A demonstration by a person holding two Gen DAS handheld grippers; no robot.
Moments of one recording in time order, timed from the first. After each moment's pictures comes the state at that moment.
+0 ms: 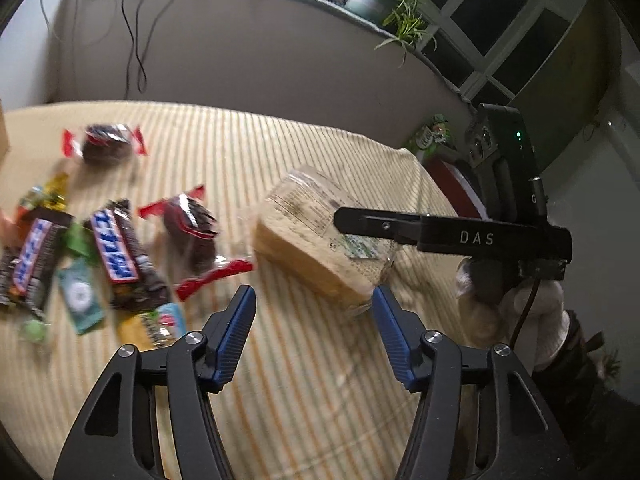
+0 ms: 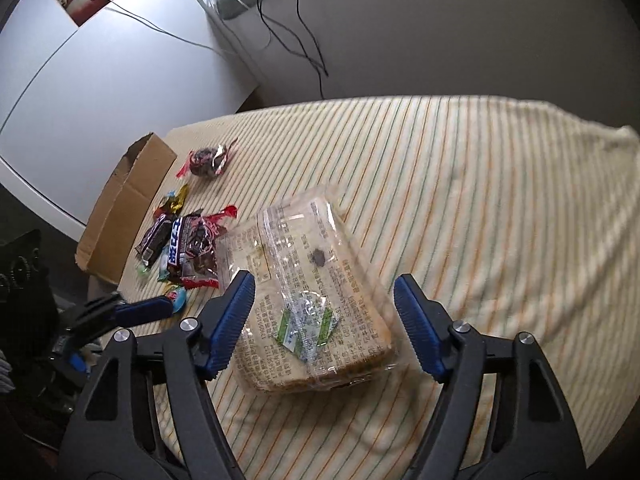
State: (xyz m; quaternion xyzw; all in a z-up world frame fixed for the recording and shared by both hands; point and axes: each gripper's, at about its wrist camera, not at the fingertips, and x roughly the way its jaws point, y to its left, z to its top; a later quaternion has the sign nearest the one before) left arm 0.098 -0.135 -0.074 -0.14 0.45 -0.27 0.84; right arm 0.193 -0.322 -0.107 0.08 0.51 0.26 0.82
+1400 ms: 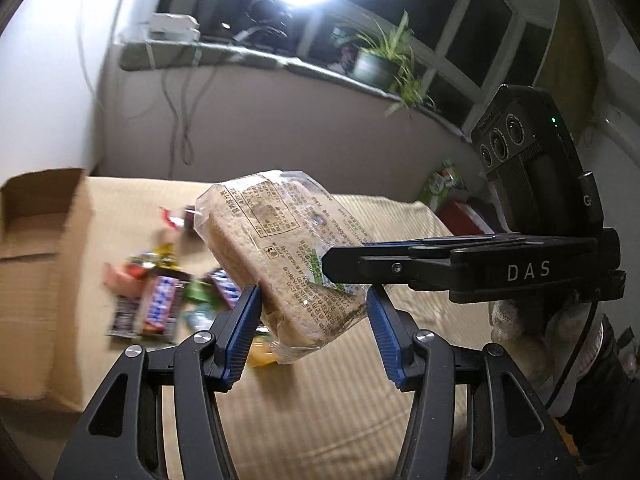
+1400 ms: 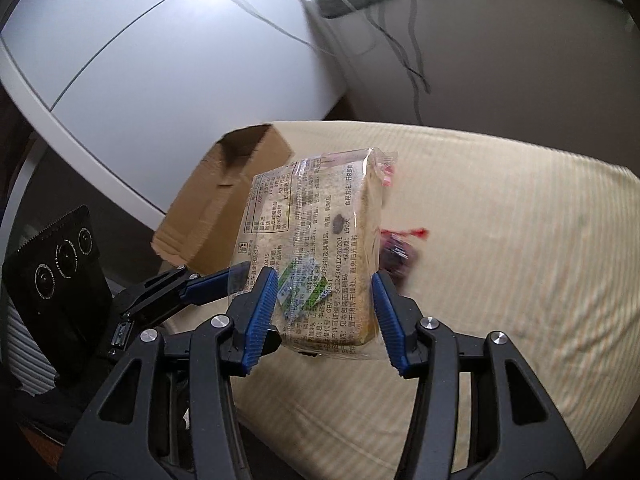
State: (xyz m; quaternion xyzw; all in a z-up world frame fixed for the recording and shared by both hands) left arm 0.055 -0.051 -0.022 -0.11 0.35 -0.22 0.91; right arm 0.152 -0.191 -0.032 0.06 0.47 0.35 0.81
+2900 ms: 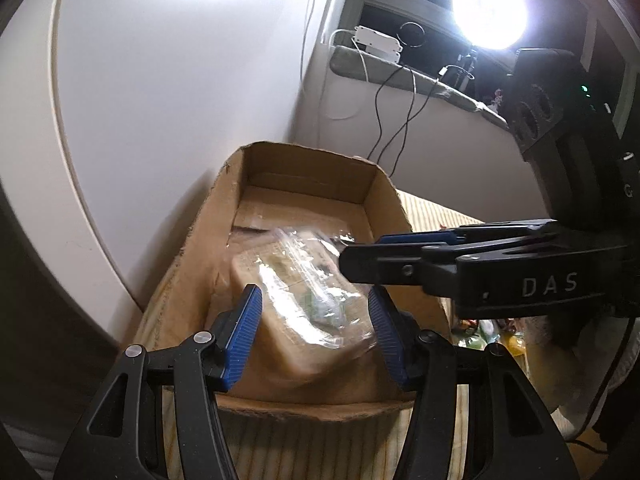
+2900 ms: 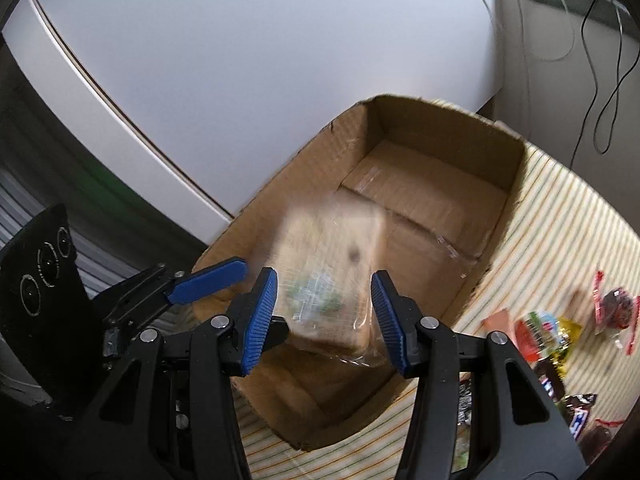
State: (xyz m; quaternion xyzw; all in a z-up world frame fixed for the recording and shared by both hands) left arm 0.046 0.142 -0.052 -0.13 0.35 0.02 0.93; right arm 0.162 0.067 -0.060 -0.06 0.48 0.47 0.74
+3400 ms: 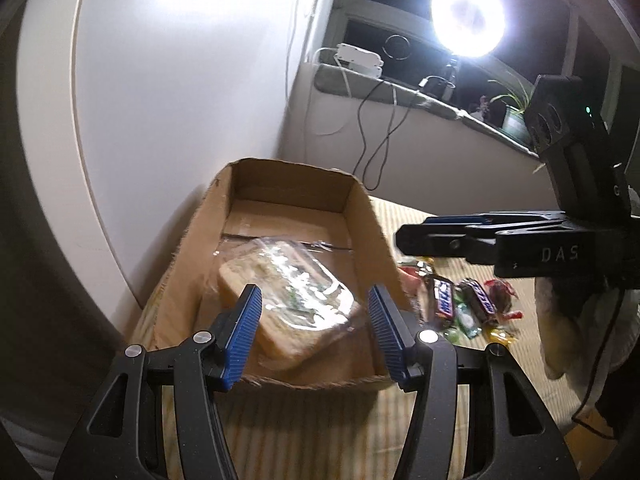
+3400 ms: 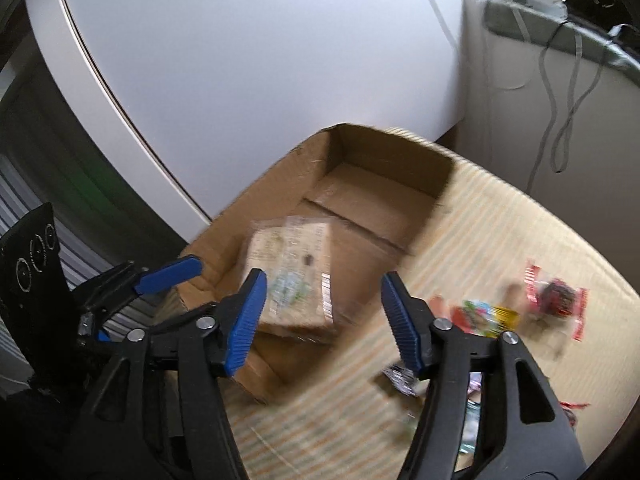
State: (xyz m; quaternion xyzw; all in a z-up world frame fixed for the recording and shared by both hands) left arm 0.022 0.122 -0.040 -0.12 0.32 0.00 0.94; right arm 0.159 0.018 -0.041 -0.08 0.43 0.43 0.79
